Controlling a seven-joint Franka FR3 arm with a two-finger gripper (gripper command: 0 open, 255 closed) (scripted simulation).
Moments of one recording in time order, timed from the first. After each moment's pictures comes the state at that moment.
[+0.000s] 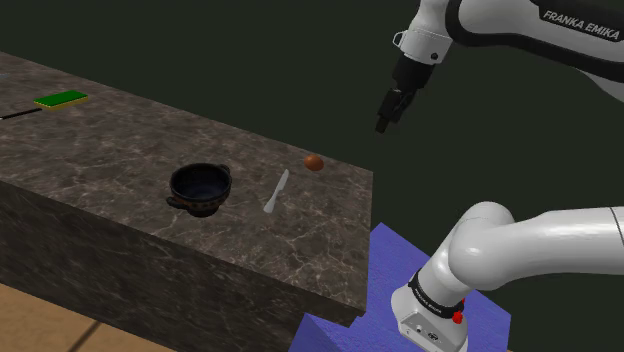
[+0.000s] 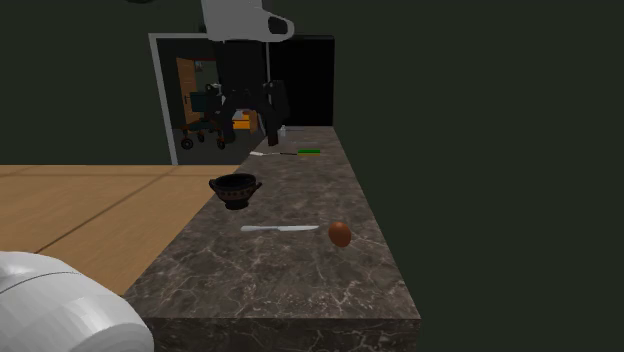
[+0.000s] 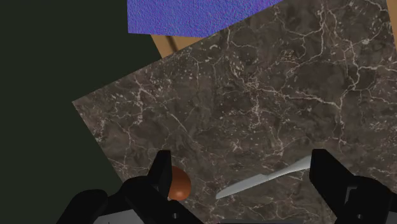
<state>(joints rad) 0.01 -0.78 -0.01 -2.29 -0.04 1.55 -0.08</state>
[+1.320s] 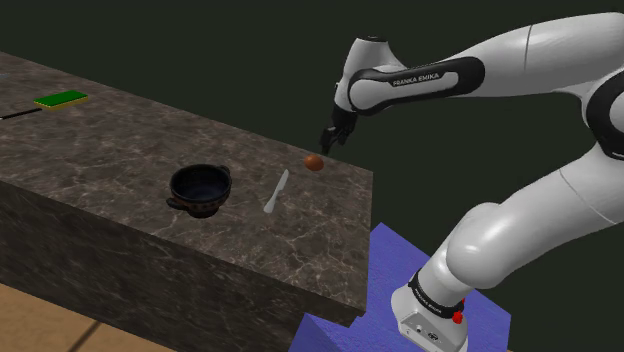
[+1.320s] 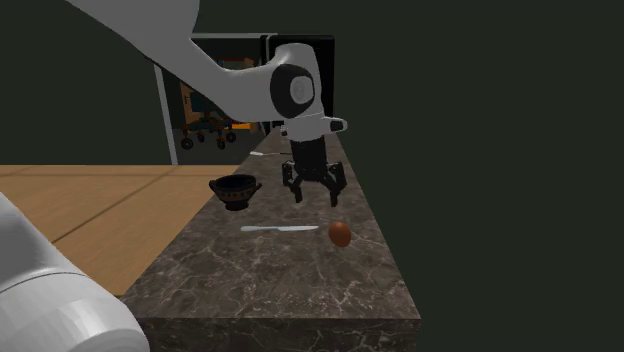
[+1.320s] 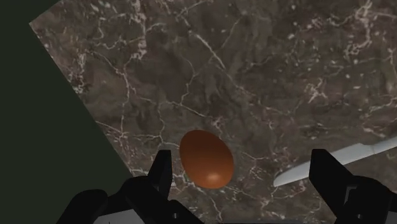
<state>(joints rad) -0.04 -0.31 -0.05 -2.39 -0.13 2.18 -0.06</state>
